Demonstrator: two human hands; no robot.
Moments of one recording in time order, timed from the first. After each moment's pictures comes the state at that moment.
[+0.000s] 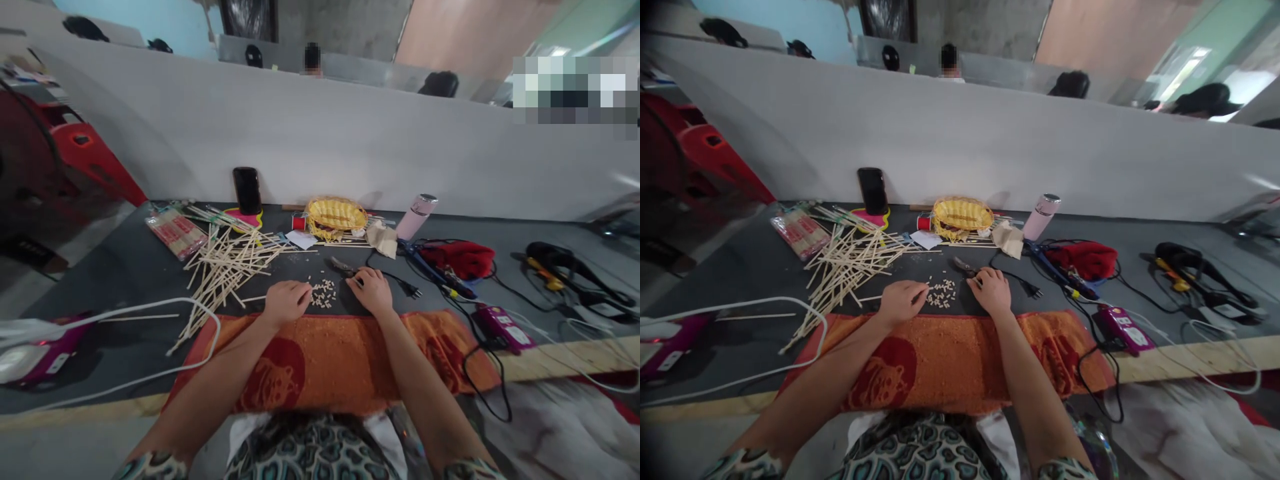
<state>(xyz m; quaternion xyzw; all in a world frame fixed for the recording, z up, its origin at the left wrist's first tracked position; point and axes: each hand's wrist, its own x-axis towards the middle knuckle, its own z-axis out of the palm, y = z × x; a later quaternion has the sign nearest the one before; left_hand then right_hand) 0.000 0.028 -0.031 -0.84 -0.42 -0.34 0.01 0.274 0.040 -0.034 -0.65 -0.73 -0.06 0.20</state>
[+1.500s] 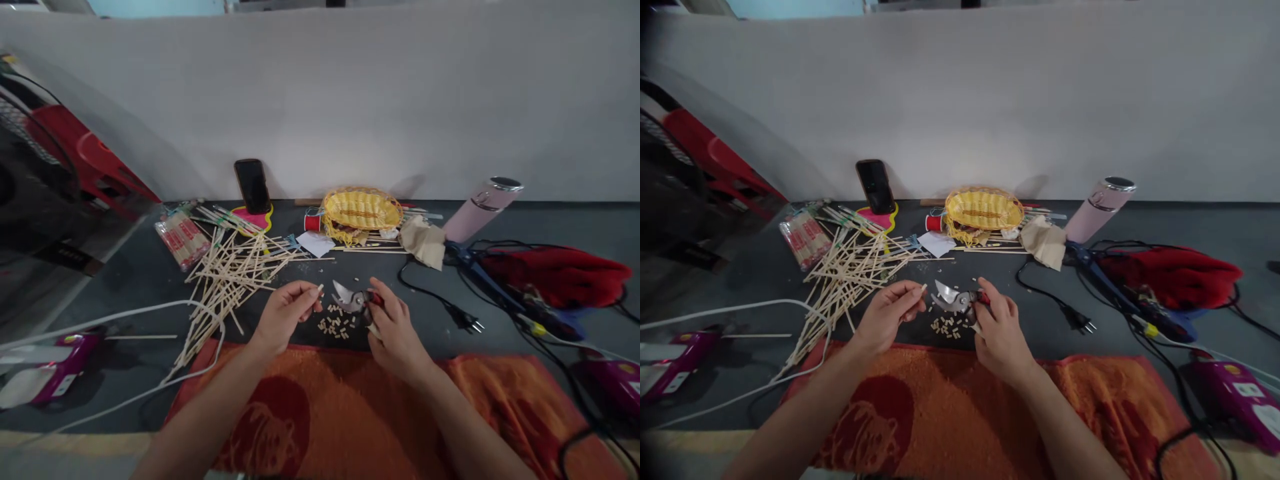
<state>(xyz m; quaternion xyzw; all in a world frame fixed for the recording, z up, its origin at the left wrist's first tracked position) 0.021 0.044 0.045 -0.44 -0.46 -0.47 -0.61 0.250 0.021 -0.001 -0.49 -0.84 0.05 0.23</state>
